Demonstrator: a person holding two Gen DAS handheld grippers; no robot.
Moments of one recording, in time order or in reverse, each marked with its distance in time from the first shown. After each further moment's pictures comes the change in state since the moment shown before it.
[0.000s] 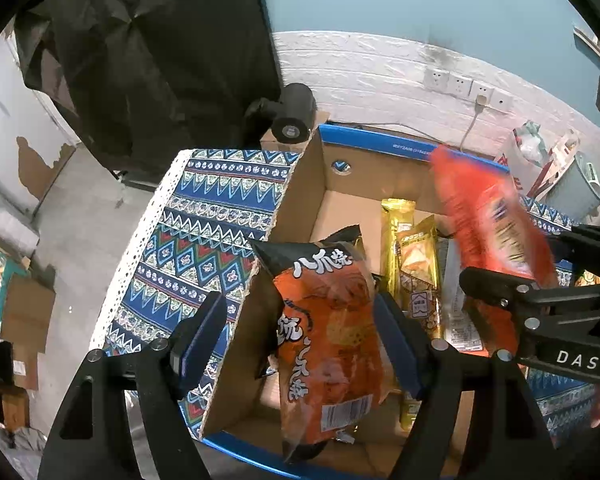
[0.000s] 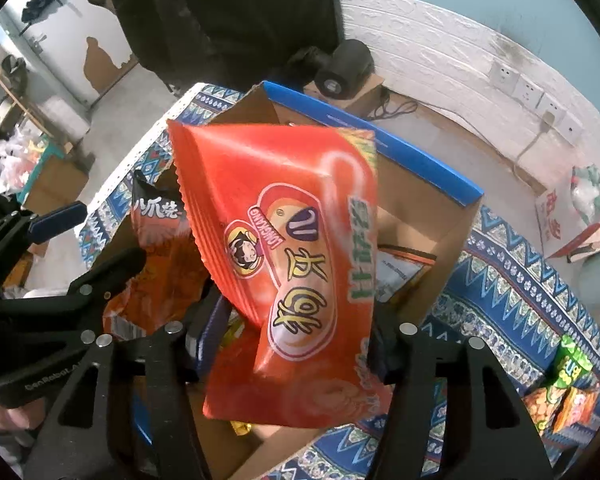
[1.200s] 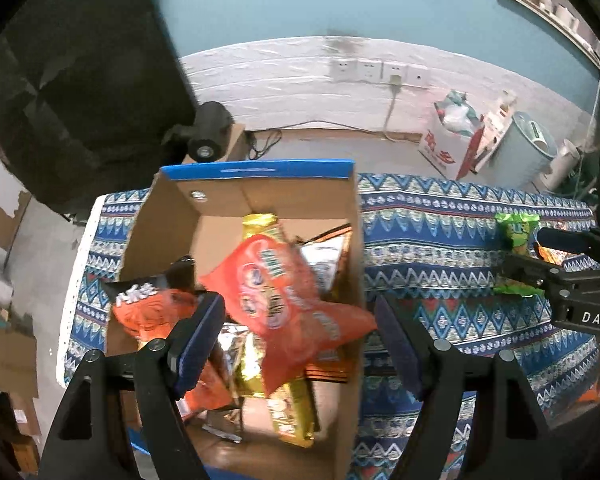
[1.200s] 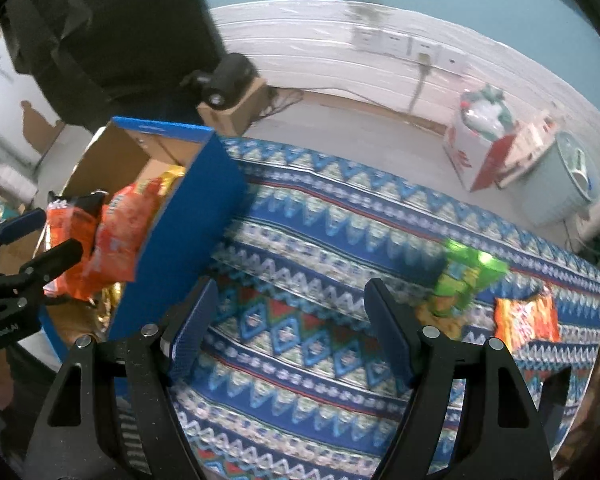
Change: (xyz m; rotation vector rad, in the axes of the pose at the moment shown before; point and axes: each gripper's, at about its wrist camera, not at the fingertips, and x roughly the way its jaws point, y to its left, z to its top) left arm -0.031 -0.138 0.010 0.176 -0.001 -0.126; right arm -0.091 -0.151 -0.097 0.260 -0.063 -0.165
